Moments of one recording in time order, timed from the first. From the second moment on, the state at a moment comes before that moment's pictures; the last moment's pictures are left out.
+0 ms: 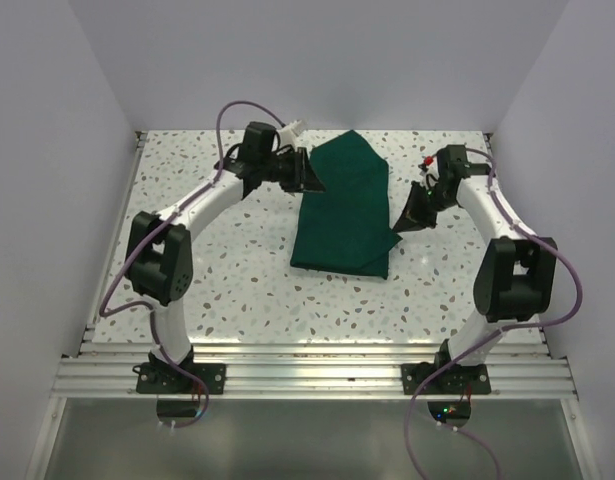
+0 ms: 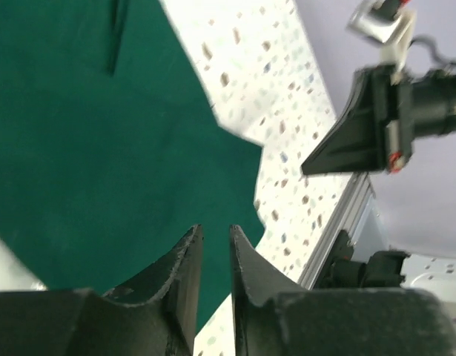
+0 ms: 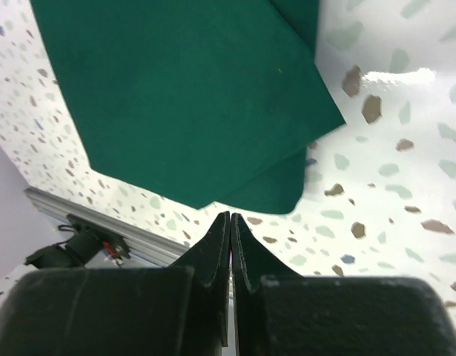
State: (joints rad) left arm -0.44 1.94 1.64 -0.26 0.66 -0.51; right arm 0.02 1.69 1.38 -0.97 -0.45 0.34
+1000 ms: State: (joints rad) left arm -0.44 1.86 1.14 -0.32 0.67 -0.38; right arm 0.02 1.98 1.47 -0.91 -0.41 0.35
